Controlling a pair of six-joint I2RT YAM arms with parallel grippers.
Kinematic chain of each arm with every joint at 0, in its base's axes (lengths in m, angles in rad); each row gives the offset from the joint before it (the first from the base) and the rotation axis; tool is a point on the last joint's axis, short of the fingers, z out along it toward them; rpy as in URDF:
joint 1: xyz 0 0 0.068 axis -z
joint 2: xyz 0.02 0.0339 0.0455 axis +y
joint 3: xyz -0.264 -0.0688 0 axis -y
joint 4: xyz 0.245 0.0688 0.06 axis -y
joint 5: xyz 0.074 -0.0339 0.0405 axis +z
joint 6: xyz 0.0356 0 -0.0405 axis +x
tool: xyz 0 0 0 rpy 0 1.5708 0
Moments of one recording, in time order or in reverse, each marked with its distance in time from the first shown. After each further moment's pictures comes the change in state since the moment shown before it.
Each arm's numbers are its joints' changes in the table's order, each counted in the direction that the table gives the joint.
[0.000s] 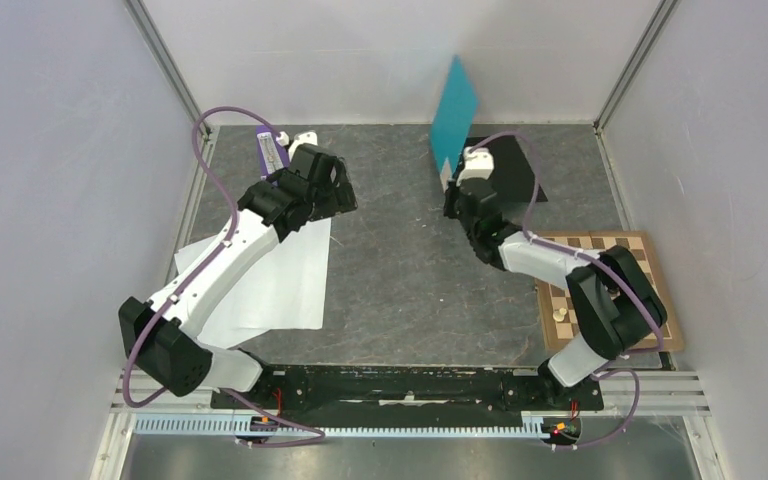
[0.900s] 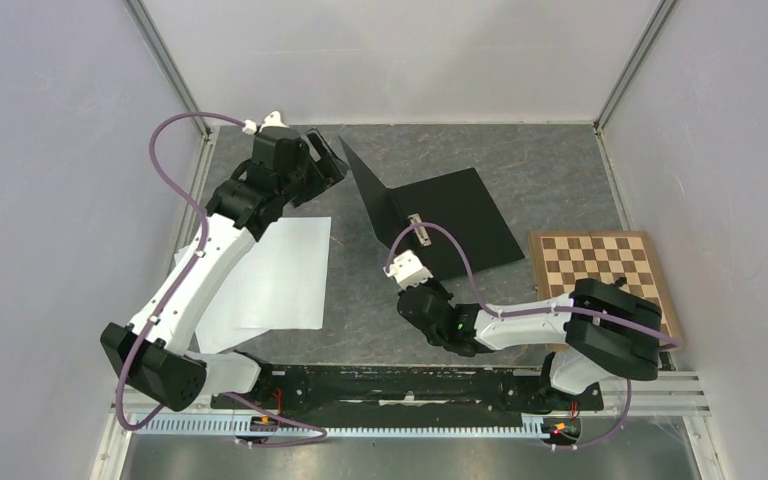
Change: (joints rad) left arm -0.131 -0.057 0.090 0.106 -0.215 -0.178; right arm -0.732 -0.105 -0.275 -0.171 -0.588 -0.250
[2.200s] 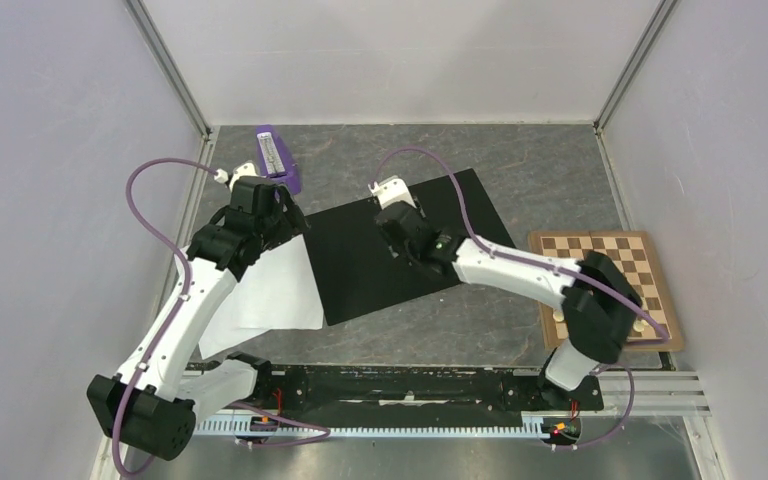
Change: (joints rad) left arm -0.126 -0.253 -0.352 -0.090 0.118 0.121; right arm 0.198 0.080 0.574 -0.499 0.265 0.083
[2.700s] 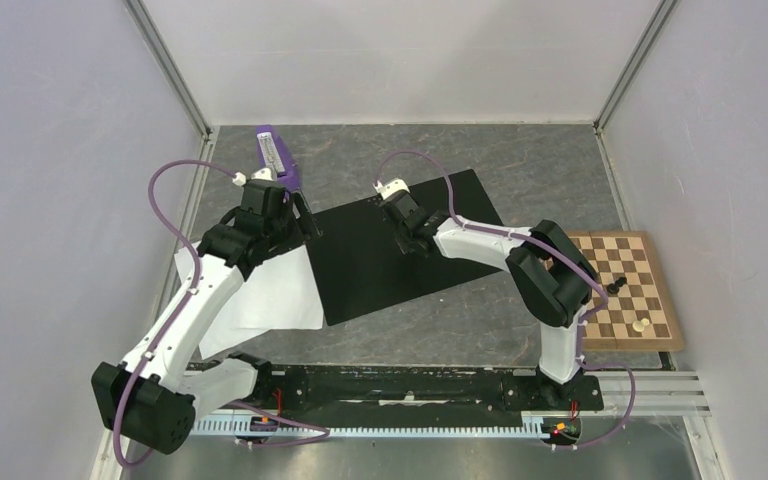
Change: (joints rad) left arm 0.027 0.032 -0.037 0.030 -0.120 0.021; right arm 0.215 0.326 0.106 -0.029 0.206 -0.039
